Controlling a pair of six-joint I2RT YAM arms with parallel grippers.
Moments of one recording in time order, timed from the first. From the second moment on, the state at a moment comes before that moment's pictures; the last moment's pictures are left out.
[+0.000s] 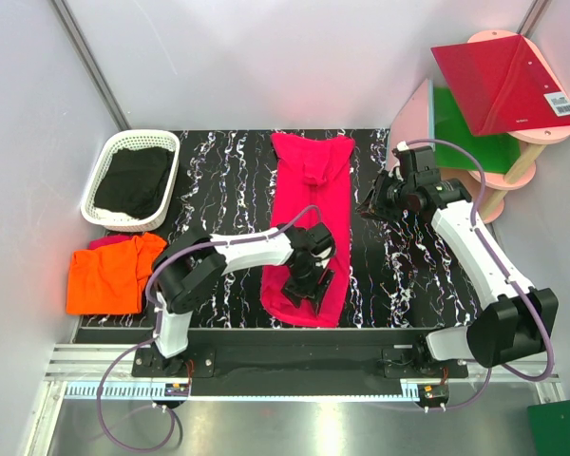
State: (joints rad) left arm -0.97 1.94 1.31 -0.77 0.34 -0.51; right arm 0.26 1.36 1.26 -0.75 -0.29 0.62
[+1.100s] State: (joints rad) left arm -0.92 1.76 1.35 -1.04 0.27 -0.49; right arm 0.26 1.46 1.26 -0.75 -0.35 0.61
